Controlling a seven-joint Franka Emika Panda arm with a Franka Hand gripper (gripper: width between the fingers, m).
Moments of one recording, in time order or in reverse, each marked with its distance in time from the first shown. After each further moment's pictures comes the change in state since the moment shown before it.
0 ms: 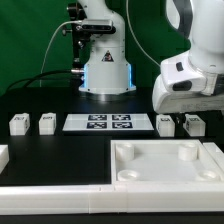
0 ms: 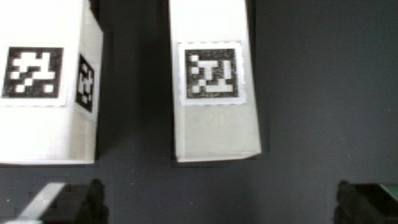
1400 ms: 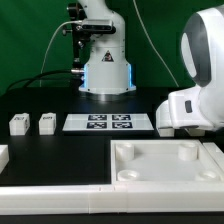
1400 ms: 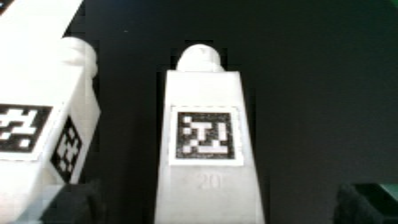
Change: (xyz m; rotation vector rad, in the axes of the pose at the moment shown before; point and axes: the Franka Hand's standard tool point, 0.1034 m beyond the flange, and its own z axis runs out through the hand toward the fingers) arm -0.006 -0.003 0.027 -0.020 -0.469 -0.008
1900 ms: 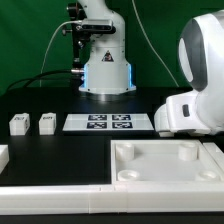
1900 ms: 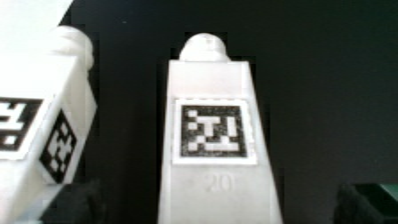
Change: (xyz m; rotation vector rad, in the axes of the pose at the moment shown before) arm 0.004 0.002 0.009 0.002 0.009 0.002
